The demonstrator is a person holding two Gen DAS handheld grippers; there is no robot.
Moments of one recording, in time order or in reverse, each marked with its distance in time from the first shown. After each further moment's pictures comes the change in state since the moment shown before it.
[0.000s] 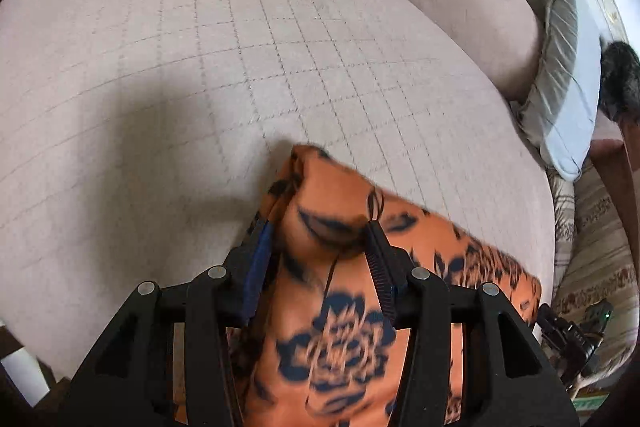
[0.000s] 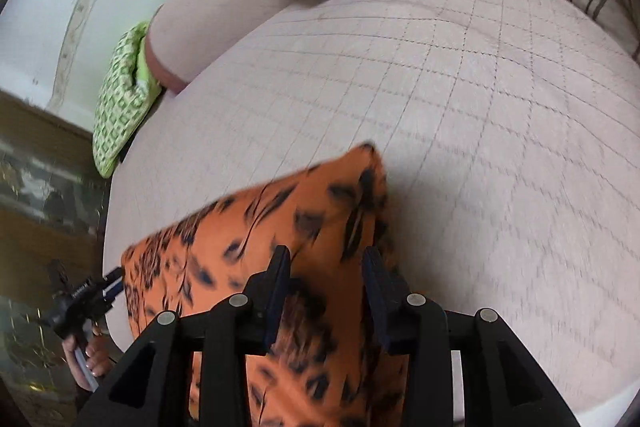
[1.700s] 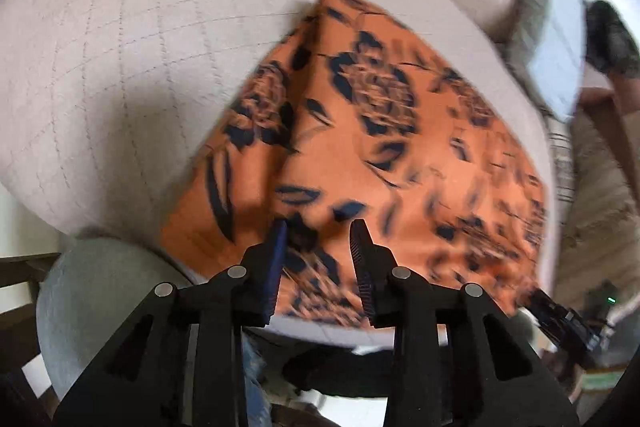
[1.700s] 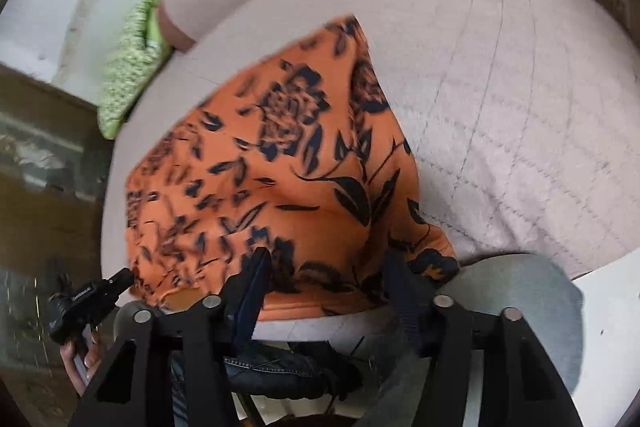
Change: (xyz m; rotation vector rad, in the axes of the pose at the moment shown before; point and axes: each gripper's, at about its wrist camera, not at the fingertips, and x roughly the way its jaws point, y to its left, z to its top) left arm -0.040 0.024 -0.147 0.031 0.036 0.060; right arm -0.042 0.002 -0.136 0.000 0.057 -0.032
